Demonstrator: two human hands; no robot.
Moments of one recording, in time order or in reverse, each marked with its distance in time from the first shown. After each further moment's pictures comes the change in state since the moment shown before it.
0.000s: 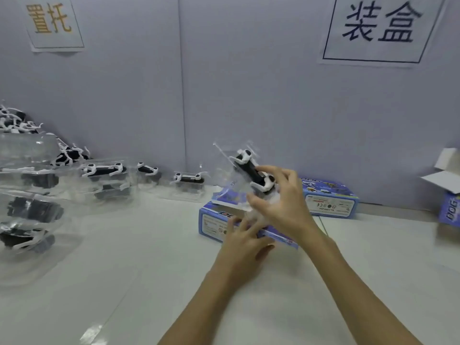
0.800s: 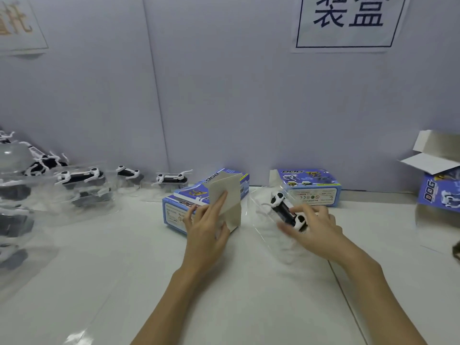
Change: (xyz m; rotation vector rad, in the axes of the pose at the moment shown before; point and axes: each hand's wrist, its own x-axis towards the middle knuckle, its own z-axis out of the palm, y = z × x) left_hand 0.000 -0.022 -0.011 -0.241 0.068 -0.426; right_hand -0.048 0.102 -0.066 -0.374 -0.291 0.473
